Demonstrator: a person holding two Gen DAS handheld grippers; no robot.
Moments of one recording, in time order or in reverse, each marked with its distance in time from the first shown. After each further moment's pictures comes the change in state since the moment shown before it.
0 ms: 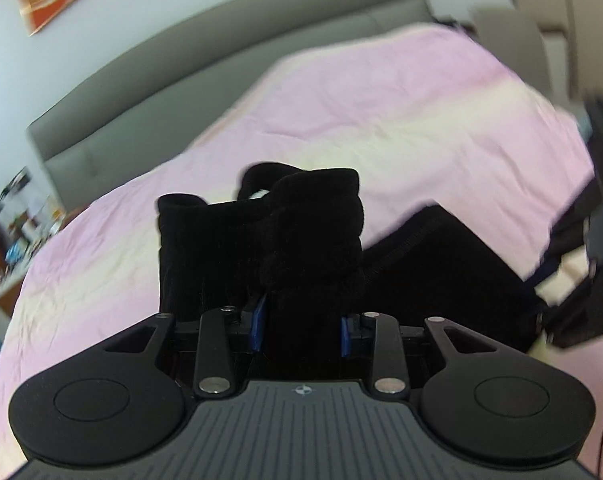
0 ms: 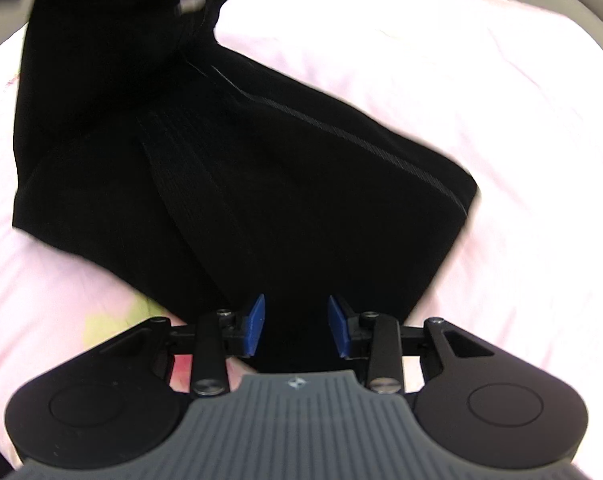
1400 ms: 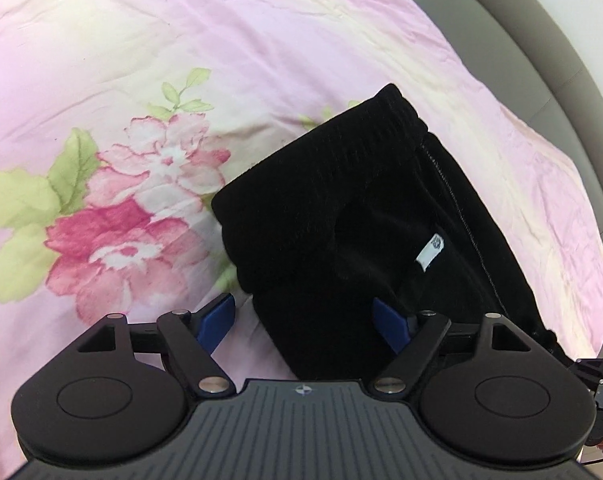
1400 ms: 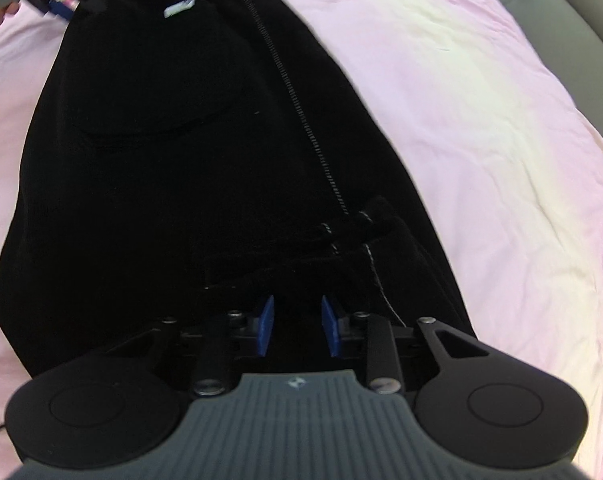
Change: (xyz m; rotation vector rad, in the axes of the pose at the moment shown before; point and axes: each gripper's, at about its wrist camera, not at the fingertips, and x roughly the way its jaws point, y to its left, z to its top) left arm 0.034 0.351 -0.331 -1.257 0.226 -0.097; right arm 0.090 0.110 0.160 -0.528 0.053 0.034
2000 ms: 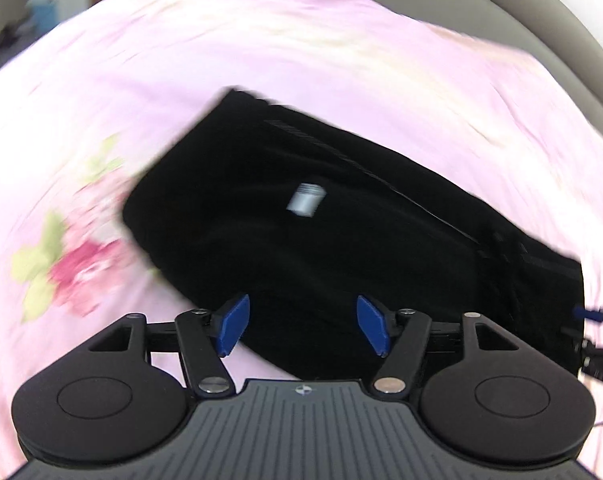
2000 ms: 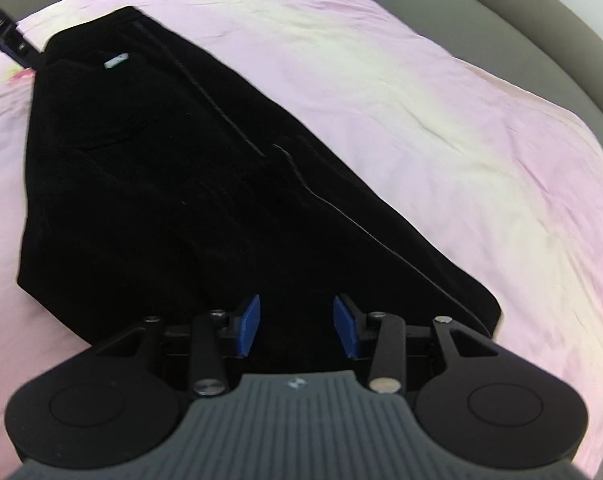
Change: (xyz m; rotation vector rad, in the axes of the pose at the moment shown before) left arm -0.048 -0.097 -0.022 0.290 0.071 0.114; right arm -0.081 0.017 -0.093 0.309 -0.148 -0.156
